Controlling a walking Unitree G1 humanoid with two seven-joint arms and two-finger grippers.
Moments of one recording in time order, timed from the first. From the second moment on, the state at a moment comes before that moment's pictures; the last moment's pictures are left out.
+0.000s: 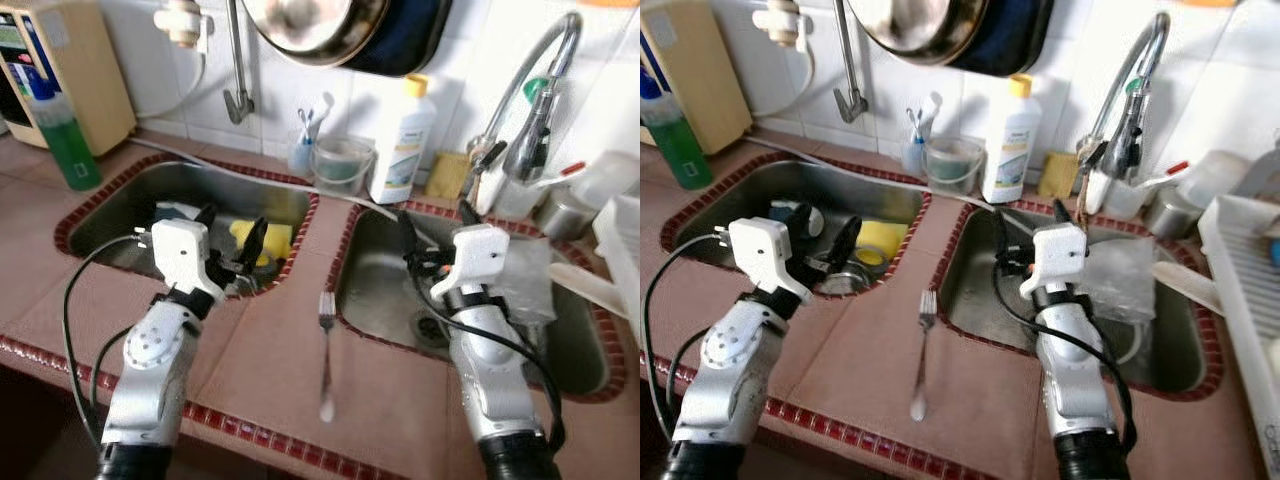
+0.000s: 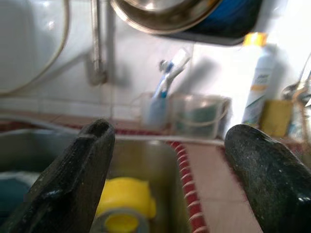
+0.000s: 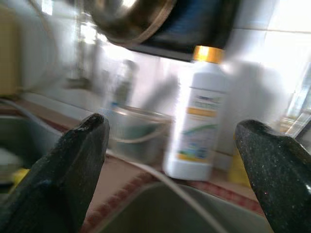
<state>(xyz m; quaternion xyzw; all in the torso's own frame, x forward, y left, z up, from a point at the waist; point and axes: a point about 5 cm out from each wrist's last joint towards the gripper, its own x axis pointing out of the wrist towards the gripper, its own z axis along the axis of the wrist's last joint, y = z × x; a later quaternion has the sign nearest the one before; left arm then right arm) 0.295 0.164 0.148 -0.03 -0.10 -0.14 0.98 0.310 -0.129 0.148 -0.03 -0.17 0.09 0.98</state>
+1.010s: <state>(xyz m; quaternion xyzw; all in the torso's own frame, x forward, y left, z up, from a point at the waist) 0.237 0.139 0.120 0.03 -0.01 -0.24 0.97 0.291 -0.124 0.128 -0.04 -0.12 0.12 0.98</state>
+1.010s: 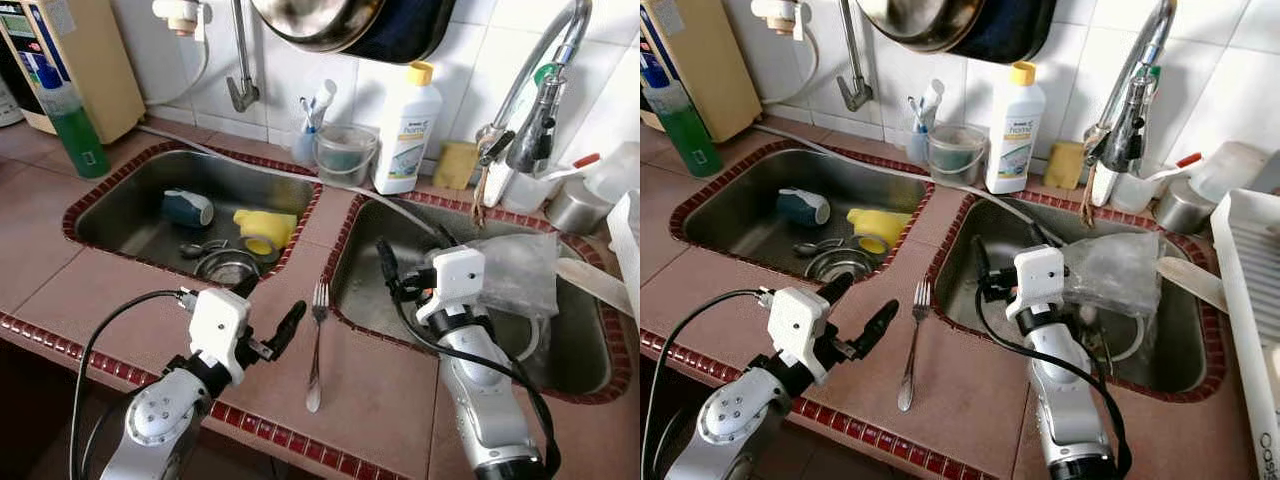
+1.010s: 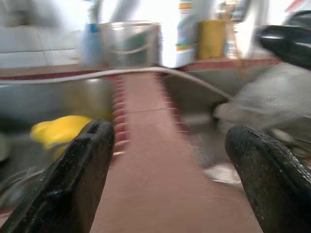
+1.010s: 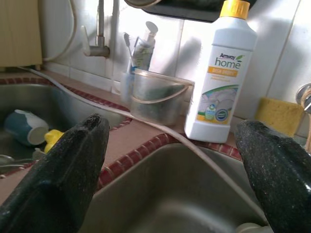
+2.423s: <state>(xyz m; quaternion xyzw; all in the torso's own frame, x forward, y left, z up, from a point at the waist) 0.265 0.164 0.139 0.01 -0.03 -0.22 0.98 0.284 -0.127 0.122 -0.06 -0.10 0.12 0.99</state>
